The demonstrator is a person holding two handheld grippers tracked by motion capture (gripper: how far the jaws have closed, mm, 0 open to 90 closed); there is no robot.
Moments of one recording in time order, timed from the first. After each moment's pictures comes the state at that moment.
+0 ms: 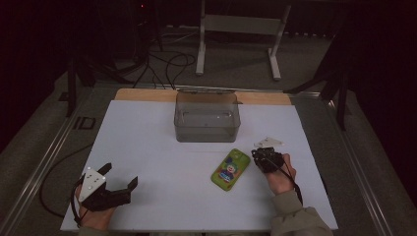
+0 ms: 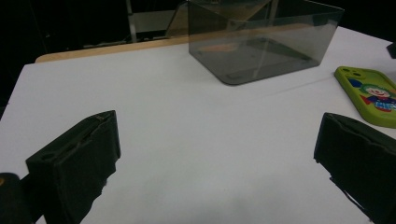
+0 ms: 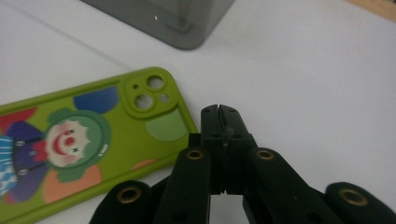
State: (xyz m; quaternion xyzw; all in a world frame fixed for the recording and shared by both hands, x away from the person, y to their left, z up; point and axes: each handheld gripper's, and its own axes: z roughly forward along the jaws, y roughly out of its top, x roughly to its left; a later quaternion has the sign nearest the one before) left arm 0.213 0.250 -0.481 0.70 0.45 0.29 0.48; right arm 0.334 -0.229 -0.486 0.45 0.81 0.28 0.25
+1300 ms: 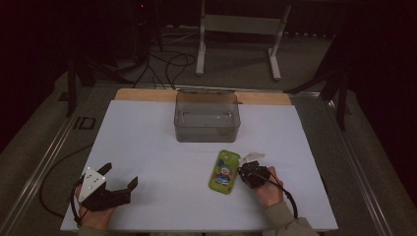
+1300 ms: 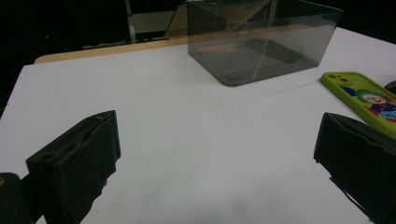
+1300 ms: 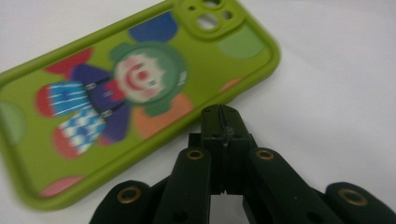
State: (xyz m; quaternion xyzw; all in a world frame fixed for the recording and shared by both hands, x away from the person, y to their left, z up) left arm 0.213 0.251 -0.480 0.70 0.45 0.29 0.48; right arm 0.296 -0.187 -0.510 0.41 0.85 0.27 0.17
